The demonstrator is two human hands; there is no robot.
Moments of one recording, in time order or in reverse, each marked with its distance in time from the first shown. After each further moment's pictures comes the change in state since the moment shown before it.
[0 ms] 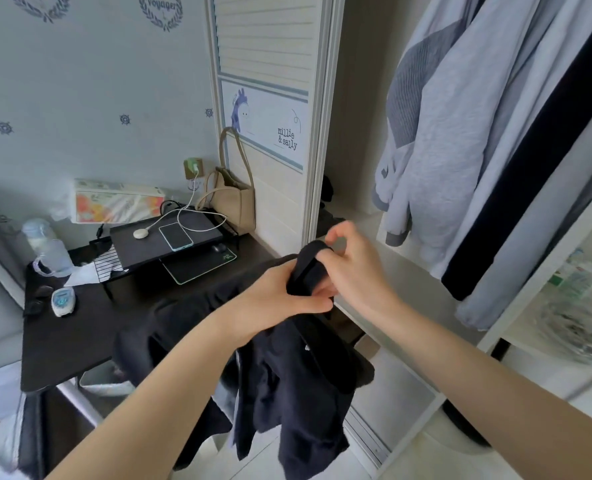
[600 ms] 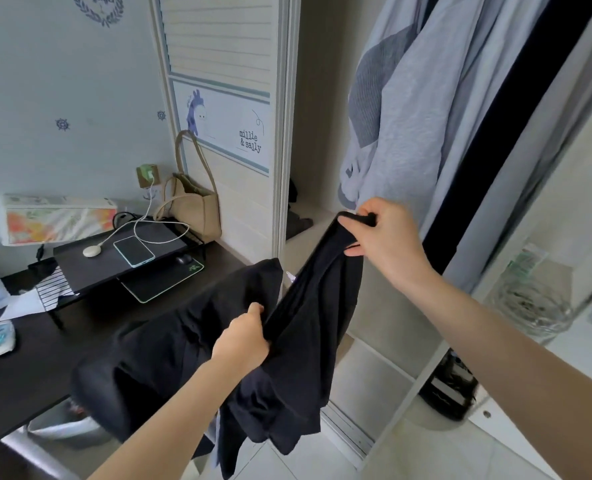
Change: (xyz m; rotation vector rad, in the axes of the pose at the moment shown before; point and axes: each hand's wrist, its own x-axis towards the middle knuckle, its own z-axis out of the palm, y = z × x) left_hand 0.036 -0.099 -0.015 0.840 0.178 -0.391; right_hand 0.023 -0.008 -0.049 -0.122 0.268 0.040
